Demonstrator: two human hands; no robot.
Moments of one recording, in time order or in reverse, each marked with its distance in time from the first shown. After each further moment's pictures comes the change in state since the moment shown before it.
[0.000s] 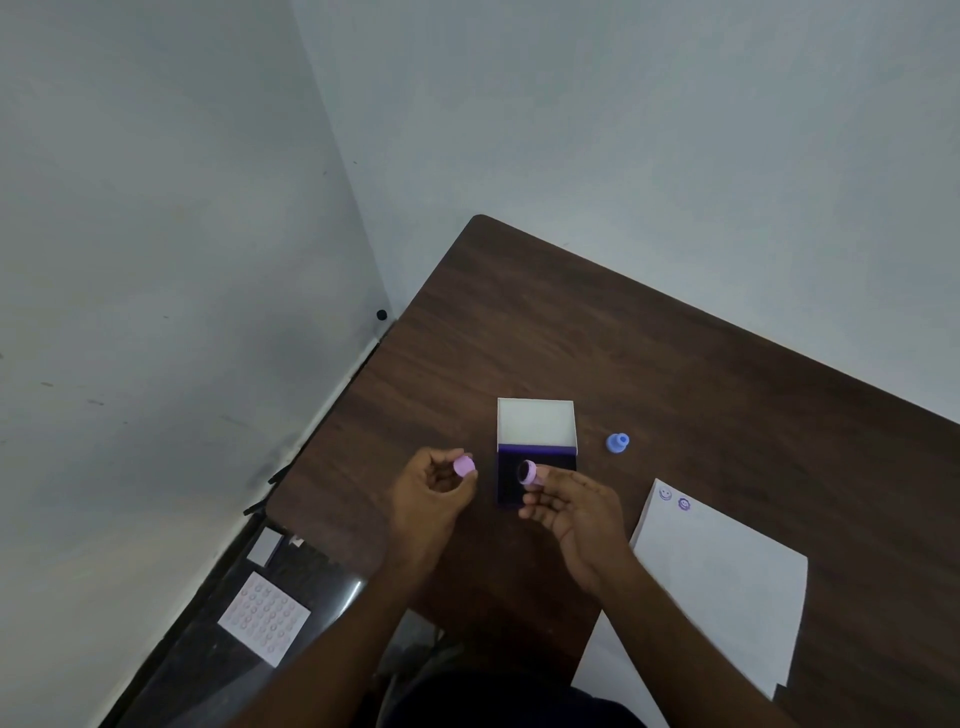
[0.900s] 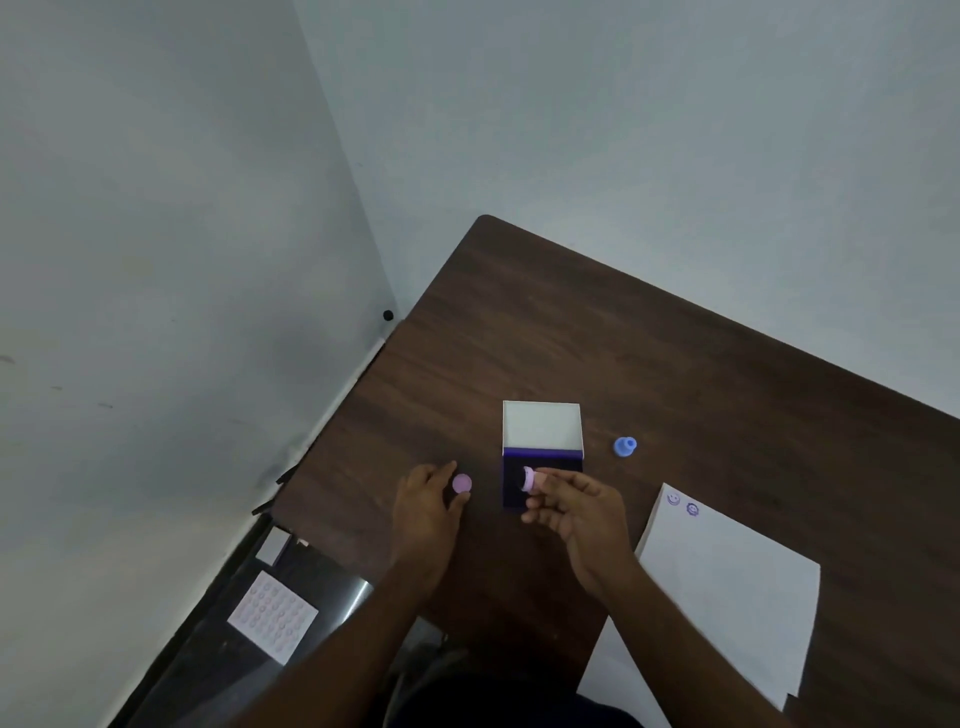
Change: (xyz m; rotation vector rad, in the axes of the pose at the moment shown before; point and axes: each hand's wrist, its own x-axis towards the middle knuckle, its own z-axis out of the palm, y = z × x) left_hand 0.009 -0.032 -0.004 0.791 -0.055 0.073; right_hand 0.005 0.004 -0.002 -0.132 -0.007 -0.073
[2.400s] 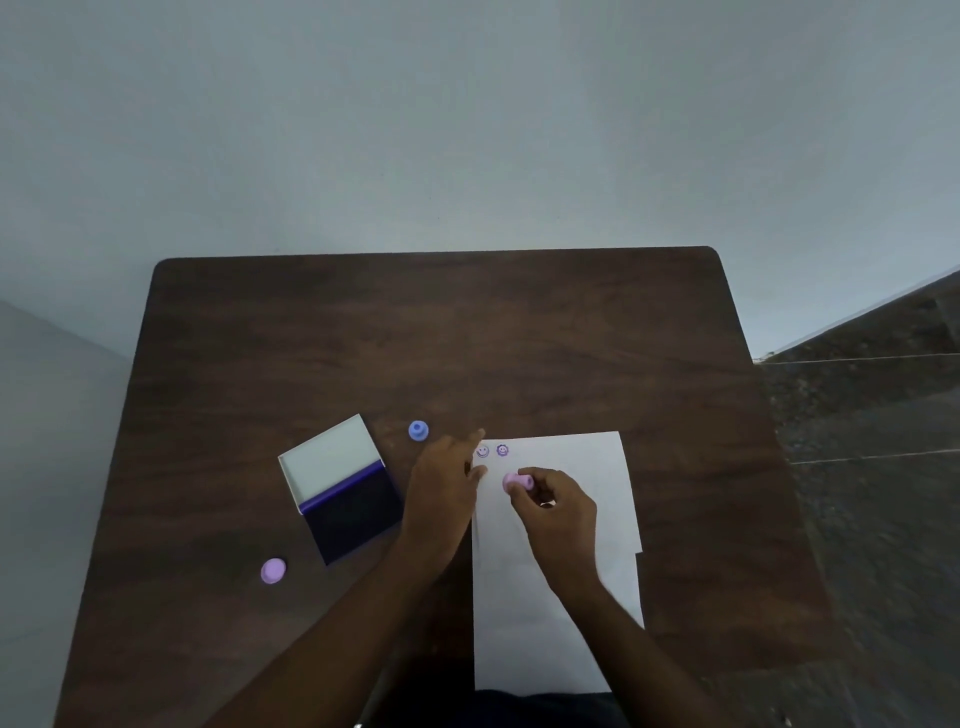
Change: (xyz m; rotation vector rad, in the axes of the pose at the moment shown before) left_hand -0.005 0.217 0.118 0.251 -0.531 0.363; right_hand -0.028 0.017 -0.156 -0.510 0.767 -0.224
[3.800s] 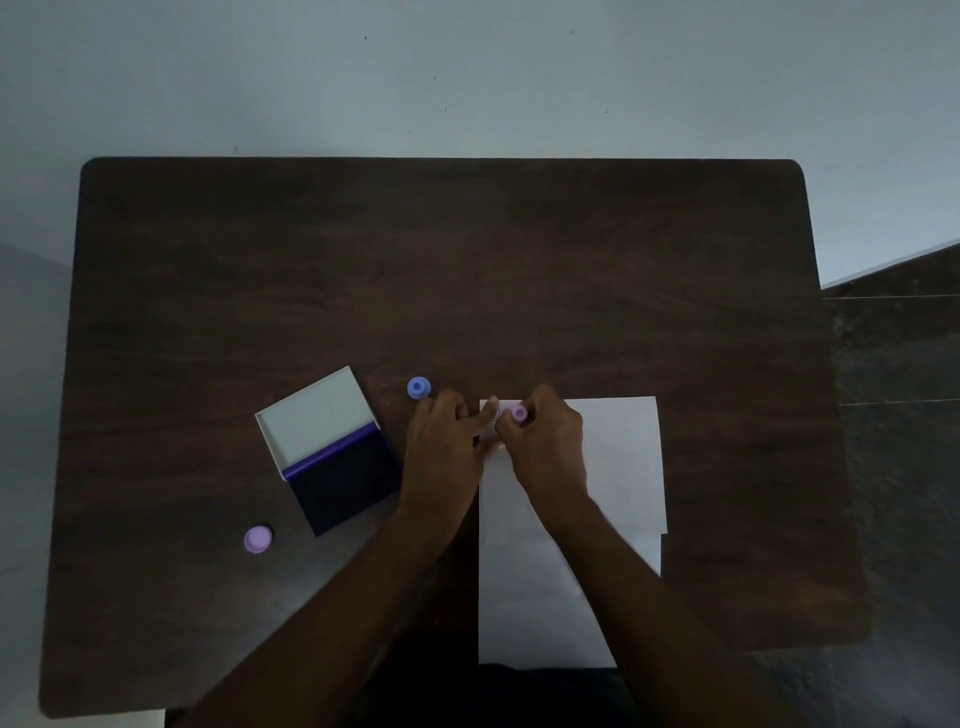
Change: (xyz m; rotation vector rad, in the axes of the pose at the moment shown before) left_hand 0.018 -0.021 0.027 -0.021 0.018 -0.026; right_hand 0.063 -0.010 0.049 -0.245 -0.168 0.131
